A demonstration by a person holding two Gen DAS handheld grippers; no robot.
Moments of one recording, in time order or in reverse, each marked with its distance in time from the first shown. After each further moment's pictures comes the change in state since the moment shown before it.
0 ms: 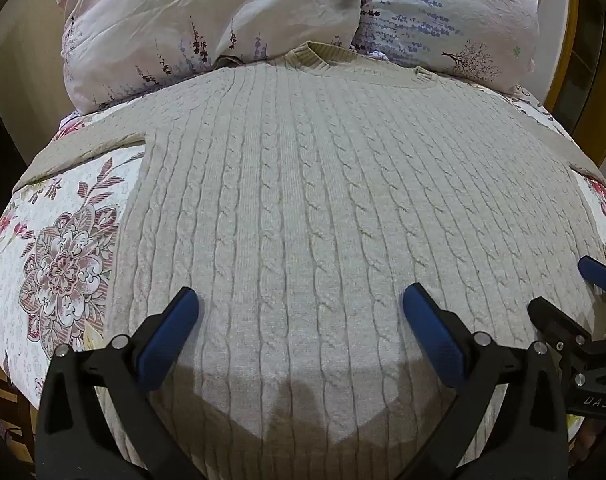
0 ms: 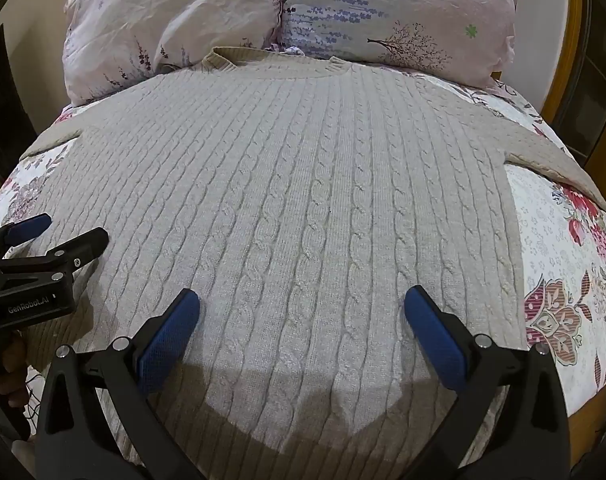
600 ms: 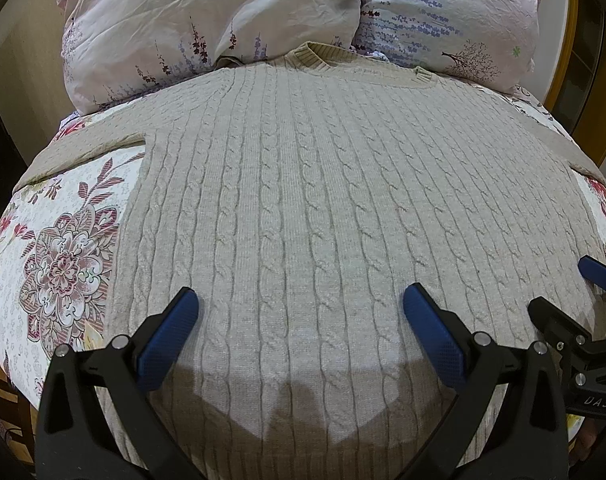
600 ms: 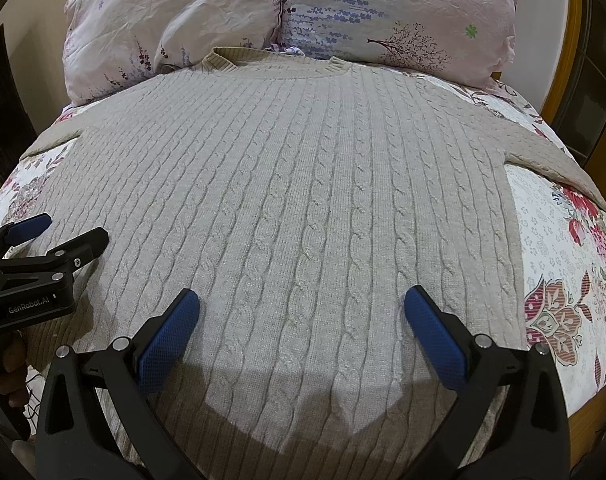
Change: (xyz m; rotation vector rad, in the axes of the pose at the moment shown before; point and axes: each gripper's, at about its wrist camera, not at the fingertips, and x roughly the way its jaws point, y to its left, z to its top) left arm 0.000 0.000 -0.001 0.002 -0.004 0.001; right arm 0.000 0.000 0.000 0.000 -0.001 0.000
